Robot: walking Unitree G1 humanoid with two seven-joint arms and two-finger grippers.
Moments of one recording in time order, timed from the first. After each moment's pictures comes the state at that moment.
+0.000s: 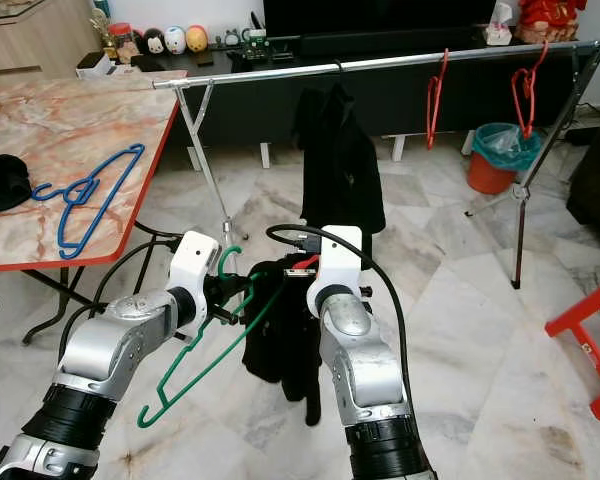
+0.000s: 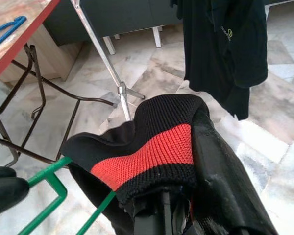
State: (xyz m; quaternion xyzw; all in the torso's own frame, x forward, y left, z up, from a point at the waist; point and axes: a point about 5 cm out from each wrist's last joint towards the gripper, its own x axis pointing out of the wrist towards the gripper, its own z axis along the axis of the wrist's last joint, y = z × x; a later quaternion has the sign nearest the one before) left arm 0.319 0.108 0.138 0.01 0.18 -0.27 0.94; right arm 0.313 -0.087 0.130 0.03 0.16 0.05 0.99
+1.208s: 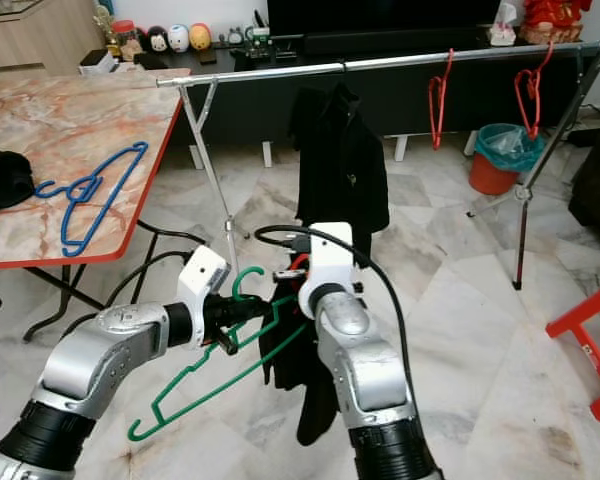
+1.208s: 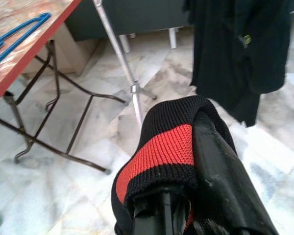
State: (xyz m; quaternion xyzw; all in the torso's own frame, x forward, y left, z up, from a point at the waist) left arm 0.288 0.097 0.139 0.02 0.19 -0.45 0.87; right arm 0.310 -0.086 0.143 0.02 0.15 0.09 0.98
